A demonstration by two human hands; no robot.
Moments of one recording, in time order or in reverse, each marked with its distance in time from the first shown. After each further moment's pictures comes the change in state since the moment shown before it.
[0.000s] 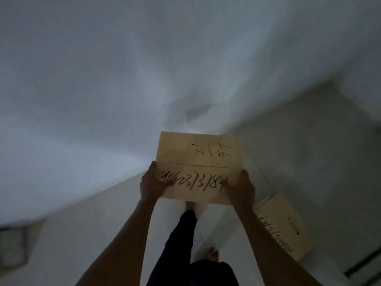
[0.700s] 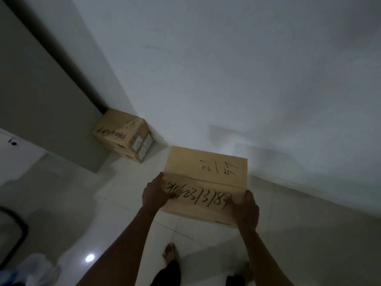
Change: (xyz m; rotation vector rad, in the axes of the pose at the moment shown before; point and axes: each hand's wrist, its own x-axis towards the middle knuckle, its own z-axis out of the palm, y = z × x) left_hand -0.243 -0.464 -0.258 -0.318 0.339 -0.543; right_hand -0.400 -0.105 0.294 -0.336 -0.497 -0.417
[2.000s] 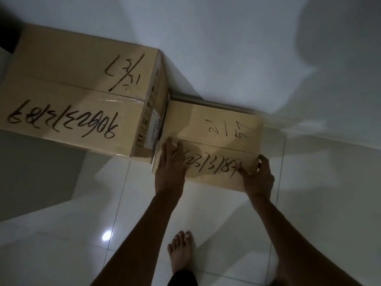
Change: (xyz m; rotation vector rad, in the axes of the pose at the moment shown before) left_hand 0.616 -0.332 0.110 0.358 0.007 0.408; right_hand 0.340 -0.024 0.644 -0.012 0.125 0.080
